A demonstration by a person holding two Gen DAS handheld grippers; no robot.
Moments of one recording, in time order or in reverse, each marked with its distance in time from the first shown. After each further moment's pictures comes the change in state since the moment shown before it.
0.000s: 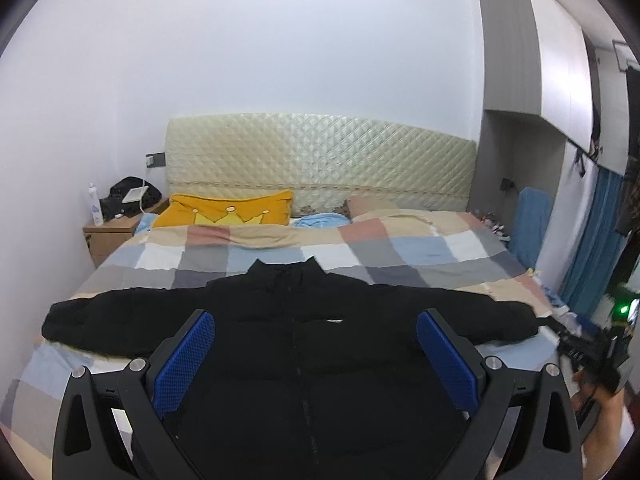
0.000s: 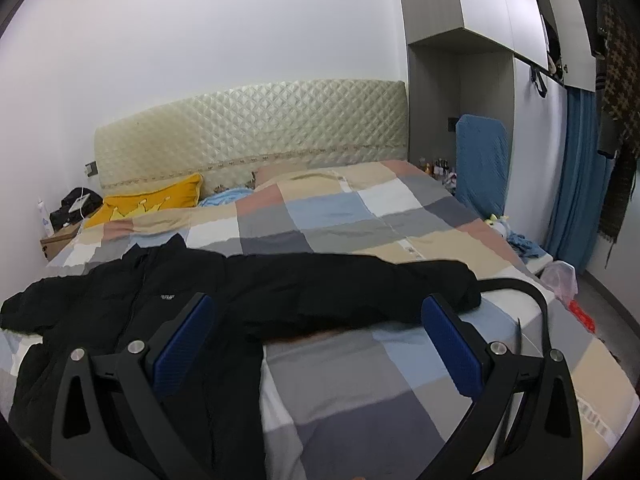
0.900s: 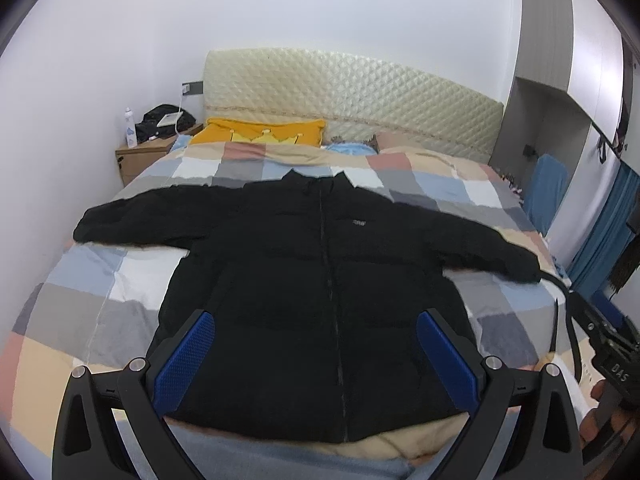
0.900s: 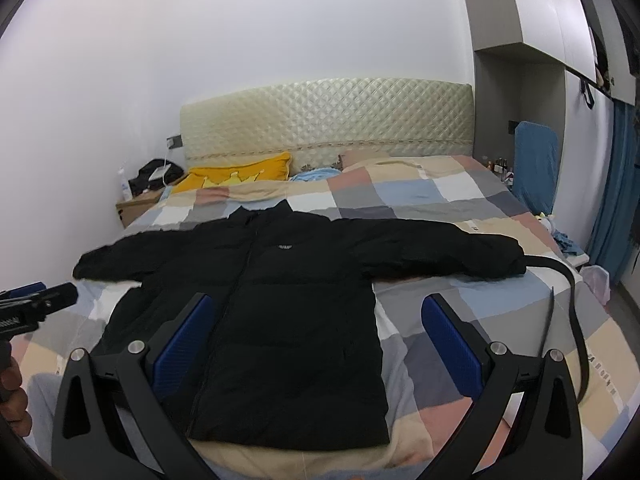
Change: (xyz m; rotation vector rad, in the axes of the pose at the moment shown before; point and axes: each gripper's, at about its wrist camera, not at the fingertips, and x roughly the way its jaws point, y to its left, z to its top) left arm -0.091 0.025 -0.094 -0.111 0.211 0.053; right arm -0.152 0.101 -0.048 -0.071 0.055 0.225
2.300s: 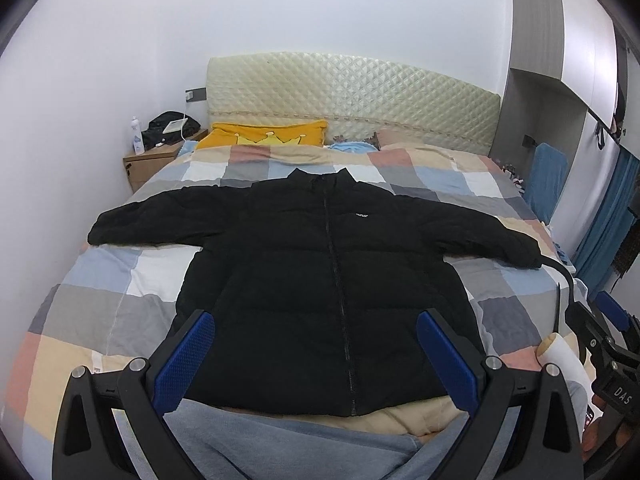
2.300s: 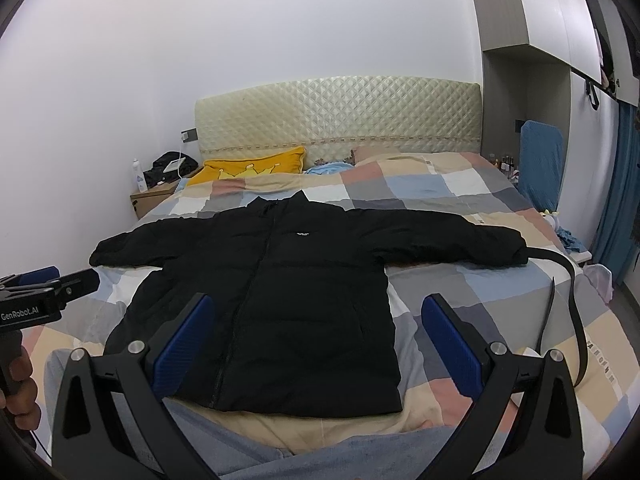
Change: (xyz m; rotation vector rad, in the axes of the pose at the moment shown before) left arm -0.034 -0.004 -0.025 0.041 0.008 0.038; right arm -0.047 0.023 -0.015 -0.016 0.018 0.028
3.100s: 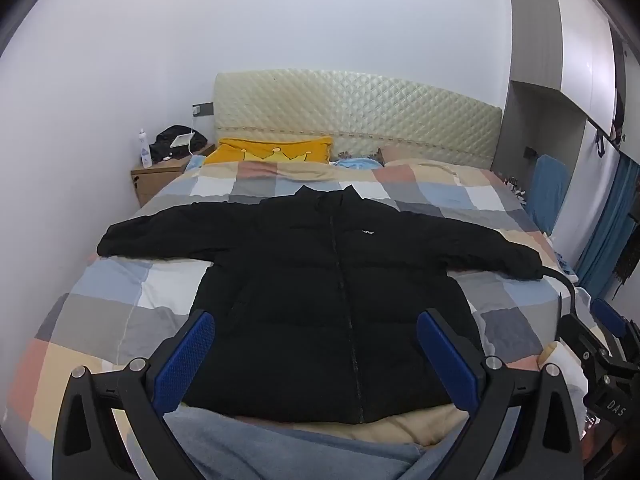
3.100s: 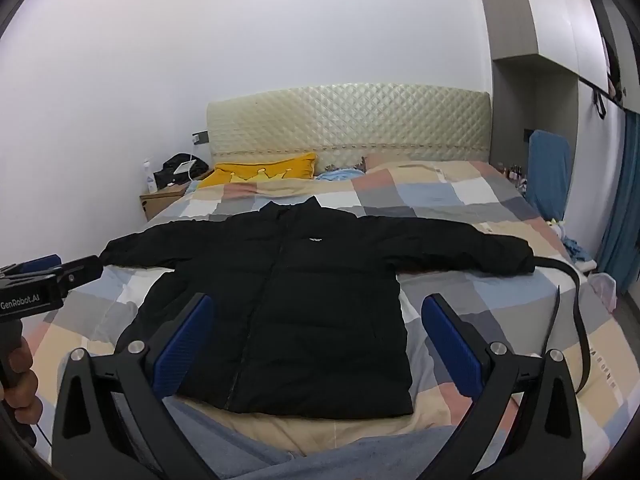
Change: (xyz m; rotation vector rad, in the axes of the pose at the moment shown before) left arm -0.021 0.005 0.003 0.000 -0.064 0.016; right arm -0.007 0.018 0.006 -0.022 -0.013 0.024
